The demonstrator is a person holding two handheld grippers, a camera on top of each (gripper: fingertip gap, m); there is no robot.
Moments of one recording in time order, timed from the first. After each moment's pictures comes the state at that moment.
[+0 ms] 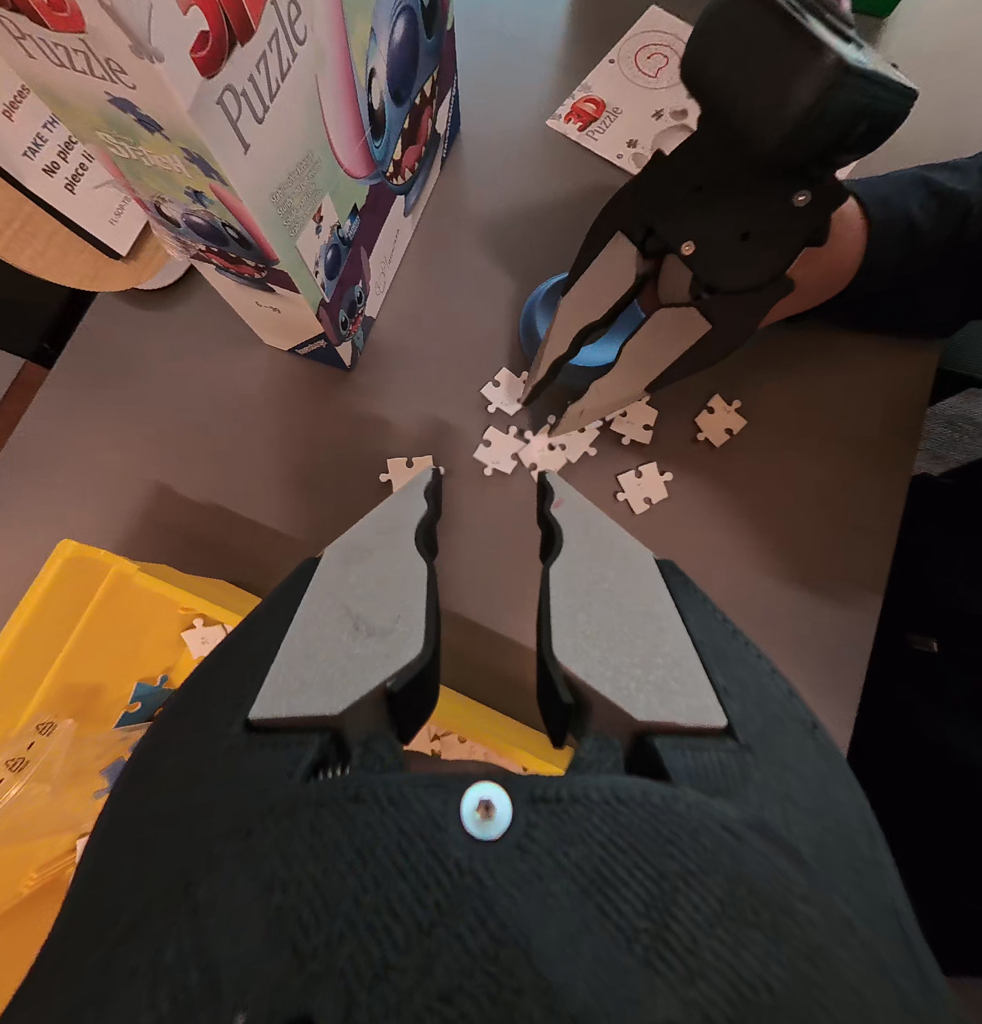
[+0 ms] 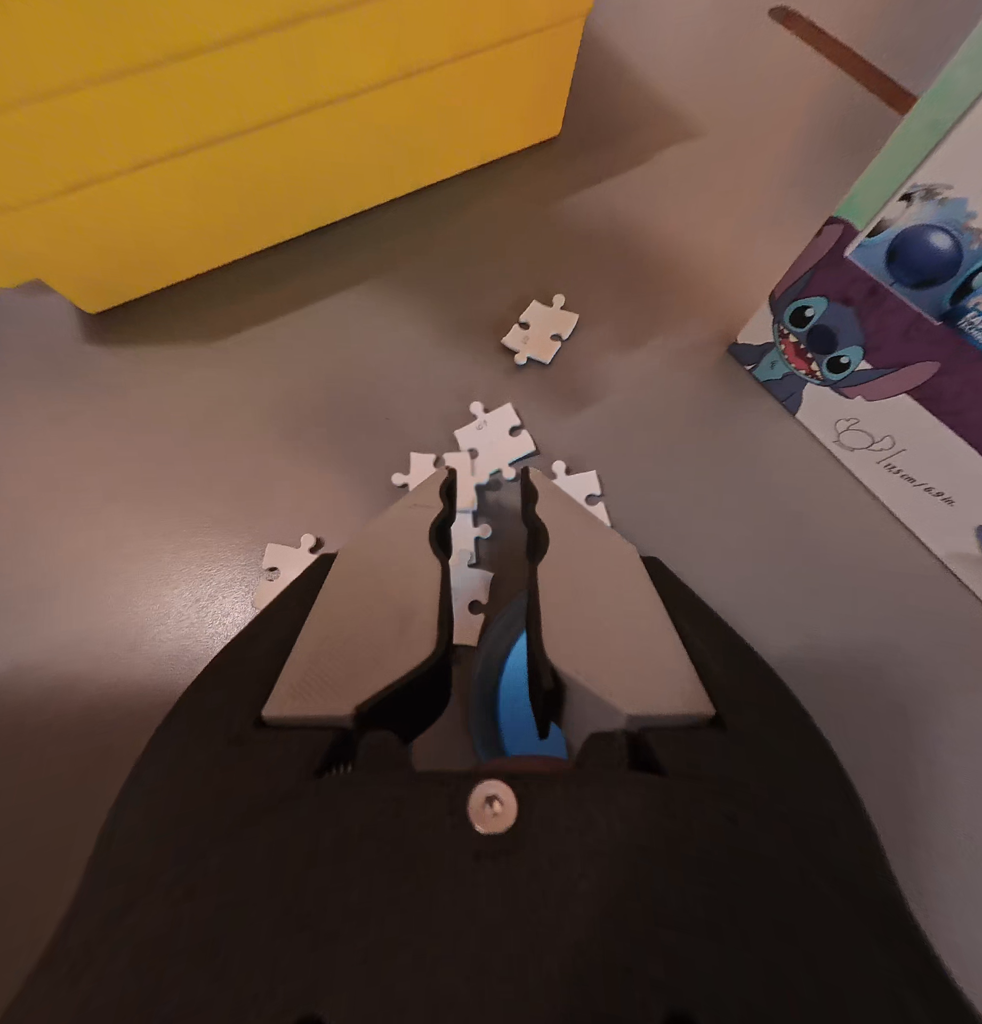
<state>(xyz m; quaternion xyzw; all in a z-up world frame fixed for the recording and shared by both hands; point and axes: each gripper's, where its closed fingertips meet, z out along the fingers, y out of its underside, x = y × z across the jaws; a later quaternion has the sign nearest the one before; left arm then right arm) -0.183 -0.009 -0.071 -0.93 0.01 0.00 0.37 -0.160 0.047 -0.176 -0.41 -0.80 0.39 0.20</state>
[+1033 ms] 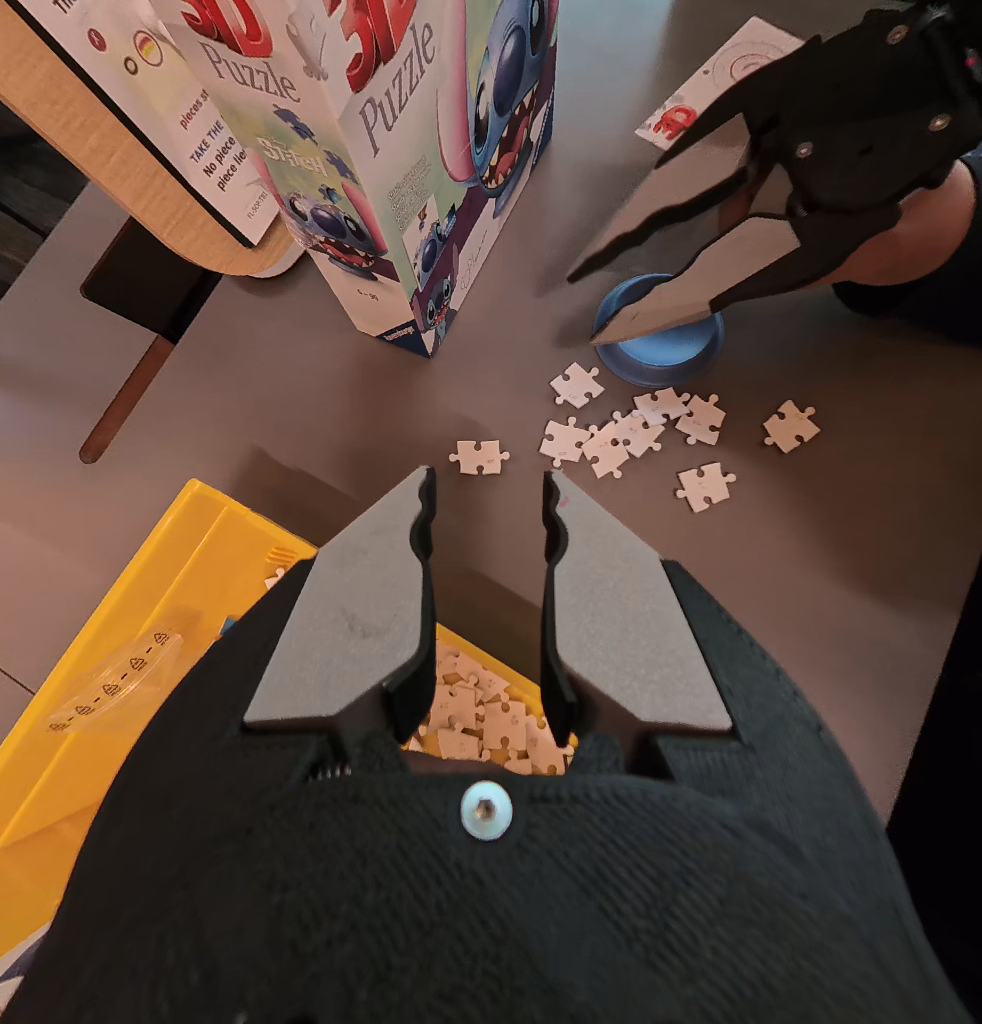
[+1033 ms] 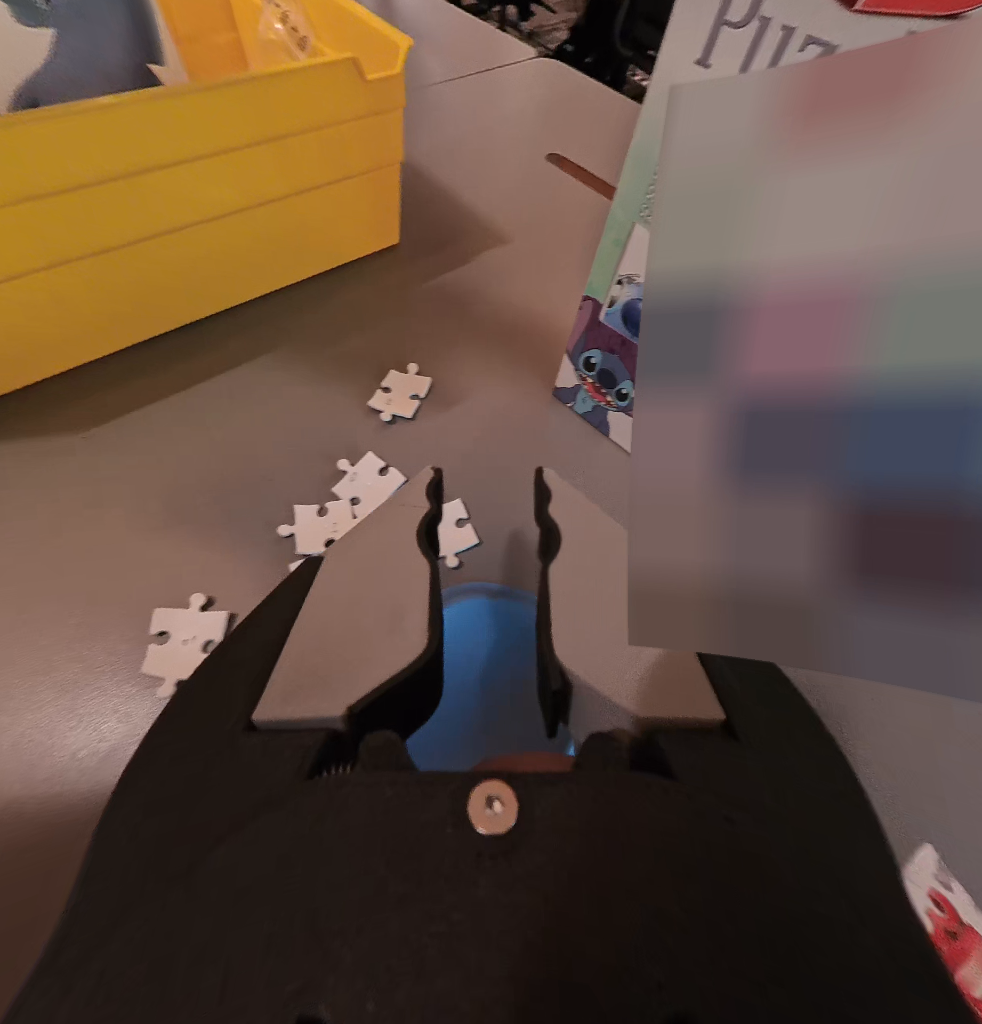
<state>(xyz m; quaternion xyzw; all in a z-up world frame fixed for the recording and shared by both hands) -0.210 -0.027 -0.057 -0.92 -0.02 0.06 0.38 -0.180 0.093 -0.141 -0.45 -0.73 0.40 0.32</state>
